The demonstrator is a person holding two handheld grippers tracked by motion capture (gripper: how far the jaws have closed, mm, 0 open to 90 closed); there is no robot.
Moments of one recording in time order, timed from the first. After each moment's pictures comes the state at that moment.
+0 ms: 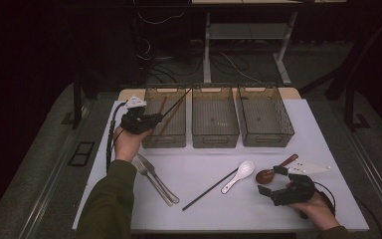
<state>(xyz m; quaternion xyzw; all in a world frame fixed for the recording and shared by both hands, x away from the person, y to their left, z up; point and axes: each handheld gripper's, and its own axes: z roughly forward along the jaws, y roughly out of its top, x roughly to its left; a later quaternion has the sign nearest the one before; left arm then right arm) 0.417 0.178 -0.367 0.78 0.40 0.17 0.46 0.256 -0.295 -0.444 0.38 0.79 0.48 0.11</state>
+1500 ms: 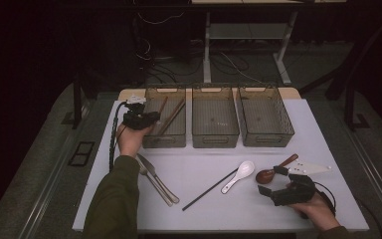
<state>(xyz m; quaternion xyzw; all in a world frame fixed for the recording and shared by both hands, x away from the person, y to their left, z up) 0.444 0.184 -0.389 0.76 0.45 0.17 0.44 0.255 -0.296 -0.444 0.38 0.79 0.48 0.11</state>
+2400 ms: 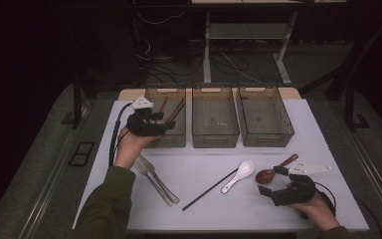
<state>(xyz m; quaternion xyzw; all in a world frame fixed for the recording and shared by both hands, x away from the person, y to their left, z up) 0.396 0.156 -0.354 0.79 0.35 0.14 0.48 0.255 -0.296 -0.444 0.38 0.79 0.47 0.11</state>
